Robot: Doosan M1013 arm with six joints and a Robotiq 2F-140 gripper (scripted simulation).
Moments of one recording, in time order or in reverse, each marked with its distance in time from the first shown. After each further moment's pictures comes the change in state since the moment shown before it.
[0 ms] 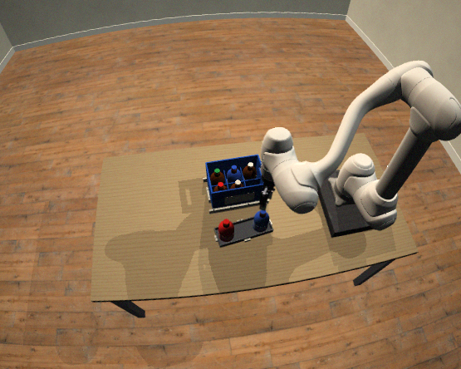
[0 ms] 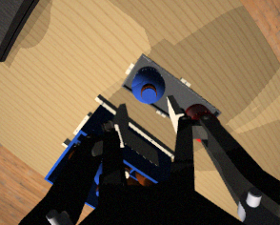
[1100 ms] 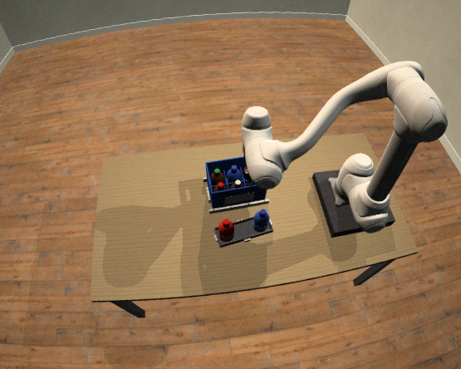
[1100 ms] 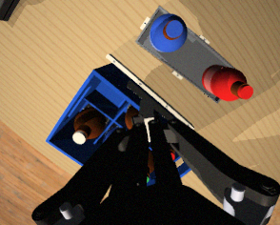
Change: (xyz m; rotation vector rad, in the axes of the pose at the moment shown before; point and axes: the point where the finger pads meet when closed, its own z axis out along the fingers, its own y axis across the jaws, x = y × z) arm -0.102 -0.059 0.001 -0.004 0.005 -0.004
